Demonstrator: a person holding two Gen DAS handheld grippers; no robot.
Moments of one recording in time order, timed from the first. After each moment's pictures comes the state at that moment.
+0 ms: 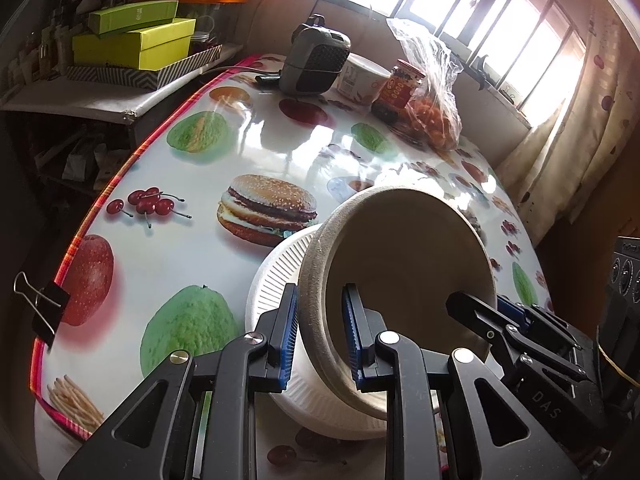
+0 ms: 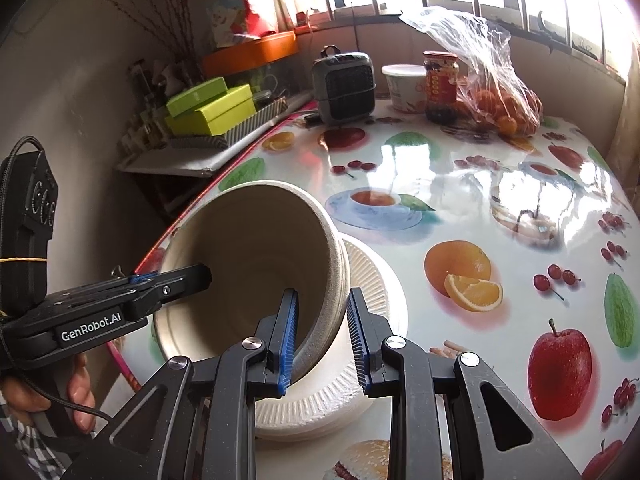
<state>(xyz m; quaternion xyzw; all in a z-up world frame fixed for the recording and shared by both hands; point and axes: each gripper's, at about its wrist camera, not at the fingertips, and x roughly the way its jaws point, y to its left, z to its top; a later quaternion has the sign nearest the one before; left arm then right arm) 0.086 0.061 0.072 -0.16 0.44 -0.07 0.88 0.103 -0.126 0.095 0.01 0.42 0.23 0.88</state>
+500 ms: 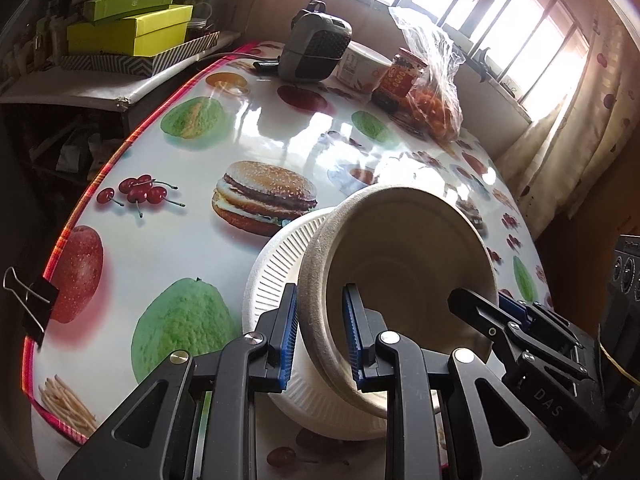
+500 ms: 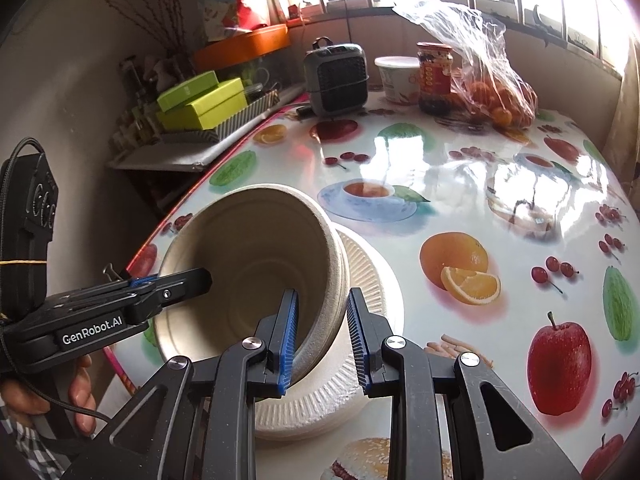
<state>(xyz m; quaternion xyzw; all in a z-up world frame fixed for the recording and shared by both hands) 0.094 0.061 0.063 -0.17 0.45 -0.08 0.87 0.107 -0.126 0.090 0.01 0.43 0.22 0.88</state>
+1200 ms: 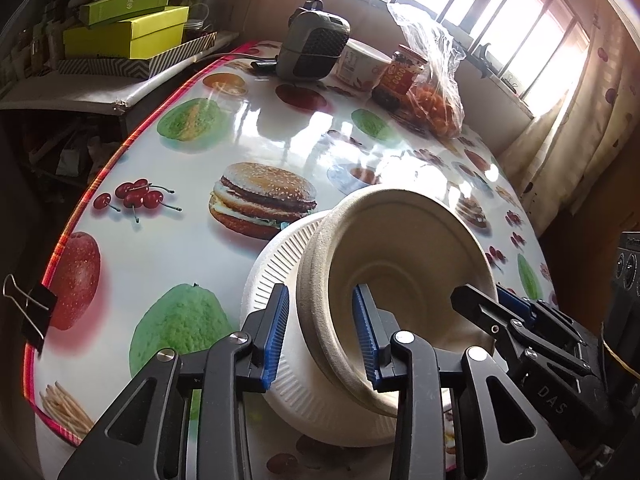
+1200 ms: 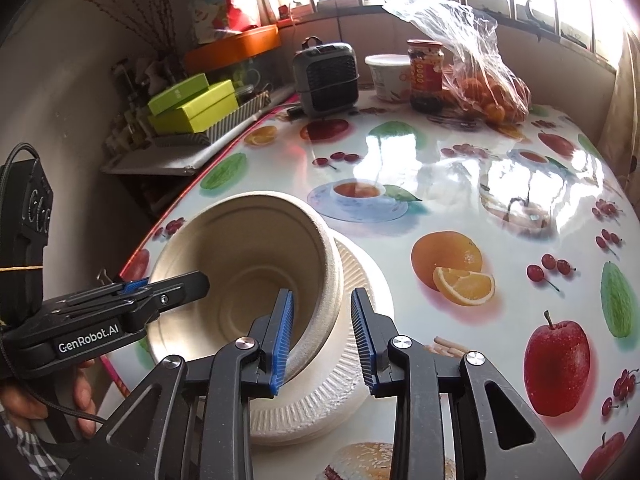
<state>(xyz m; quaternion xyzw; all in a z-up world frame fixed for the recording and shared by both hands) 0.098 0.057 0.061 -0.16 0.45 -0.08 0.87 0.109 -0.131 0.085 0.01 0.43 0.21 0.88</state>
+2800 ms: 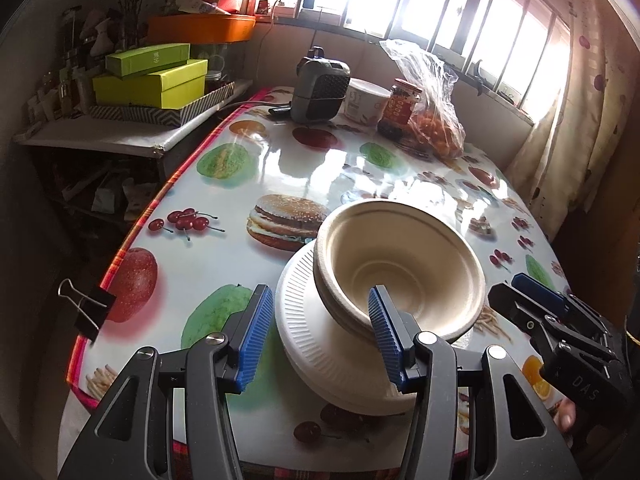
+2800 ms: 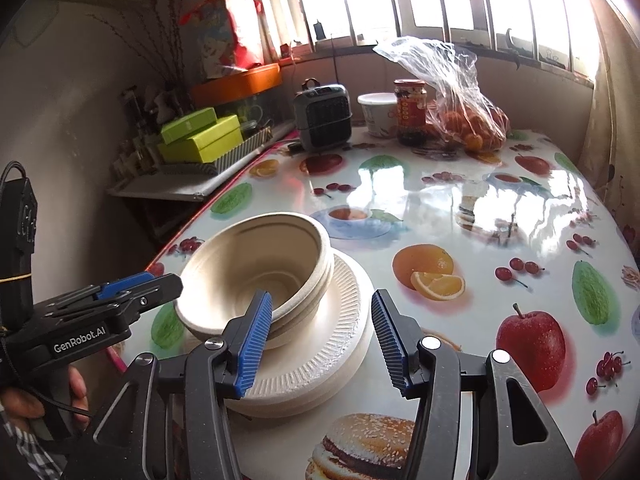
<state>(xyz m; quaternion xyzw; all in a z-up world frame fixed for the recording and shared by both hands) 0.047 0.060 0.089 -0.10 0.39 -0.03 0.92 0.064 -0.148 0.110 0.02 0.37 0.20 0.91</state>
